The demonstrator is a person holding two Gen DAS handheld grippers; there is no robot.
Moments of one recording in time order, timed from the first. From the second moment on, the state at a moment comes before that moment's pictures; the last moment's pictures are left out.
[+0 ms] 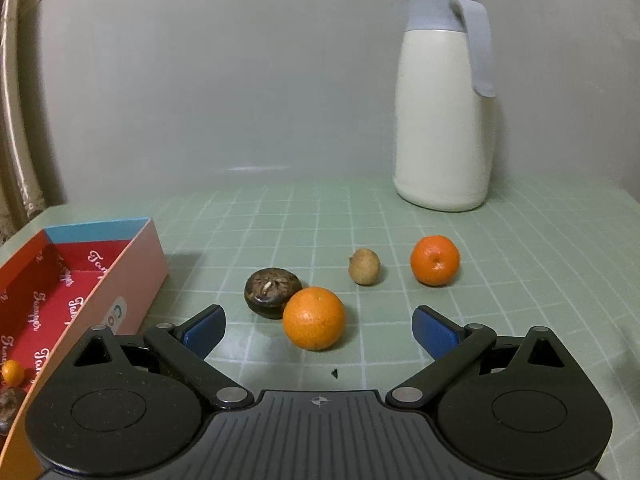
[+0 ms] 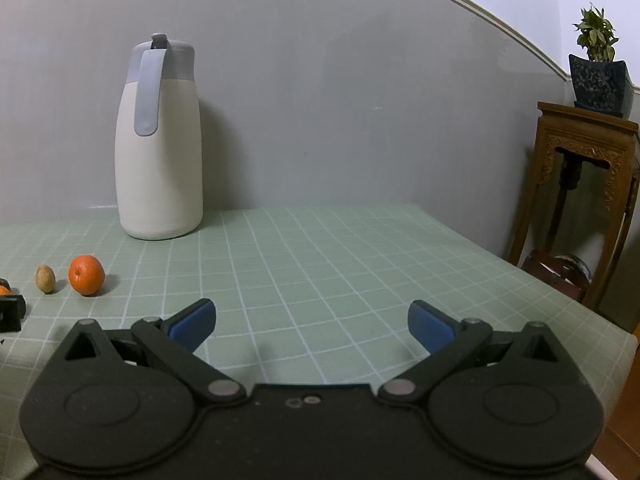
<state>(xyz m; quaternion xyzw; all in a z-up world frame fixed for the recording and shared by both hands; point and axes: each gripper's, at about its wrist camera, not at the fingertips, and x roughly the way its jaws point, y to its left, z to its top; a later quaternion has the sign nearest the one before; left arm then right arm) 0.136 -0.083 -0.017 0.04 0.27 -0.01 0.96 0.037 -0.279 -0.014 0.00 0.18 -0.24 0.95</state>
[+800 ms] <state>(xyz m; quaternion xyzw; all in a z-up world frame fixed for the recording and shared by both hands) 0.169 -0.088 -0.036 0.02 0.32 -0.01 0.95 0.044 -0.280 -0.017 0.01 0.19 -0.22 0.96</state>
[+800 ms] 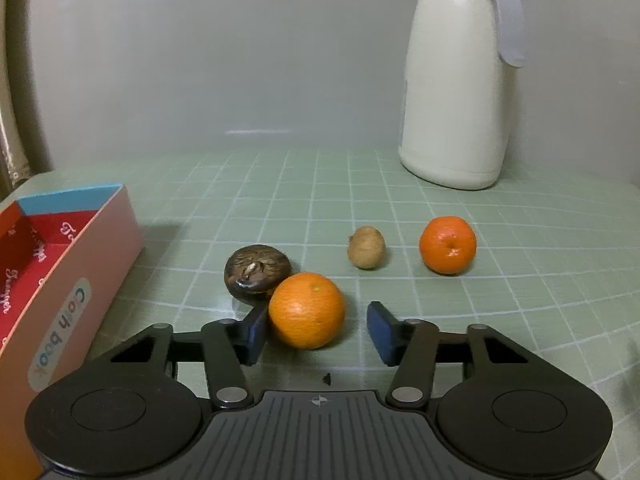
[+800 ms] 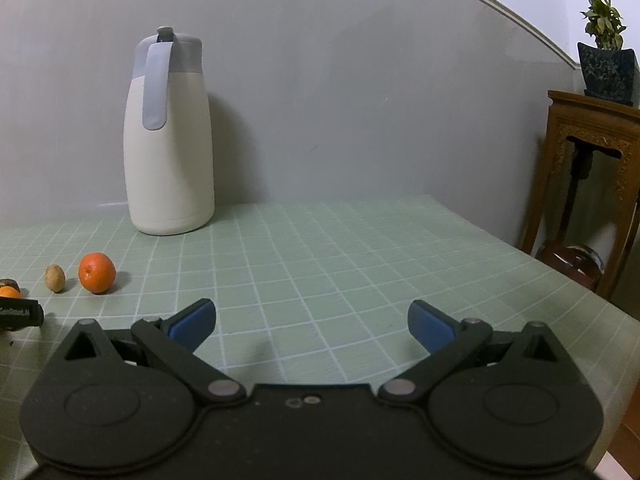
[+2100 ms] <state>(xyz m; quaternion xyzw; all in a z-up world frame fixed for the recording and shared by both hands) 0.103 -0.042 0.002 0.04 0.23 0.00 0.97 0.044 -0.255 -0.013 0.01 0.18 -0.18 0.97</state>
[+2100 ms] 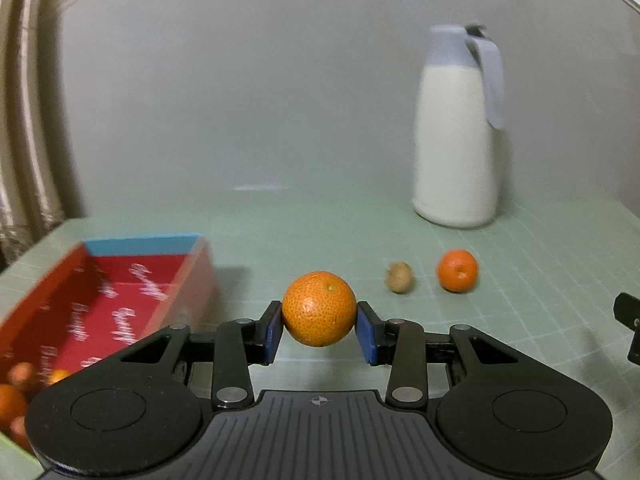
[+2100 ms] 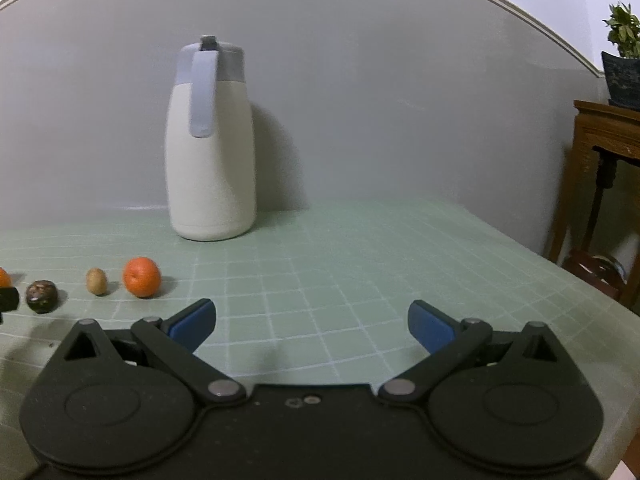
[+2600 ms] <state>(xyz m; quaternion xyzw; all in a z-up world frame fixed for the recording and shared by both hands) 0.091 0.065 0.008 0.01 0.24 0.12 0.96 0.053 -0.188 -0.011 -0.02 0.17 -0.09 0.98</state>
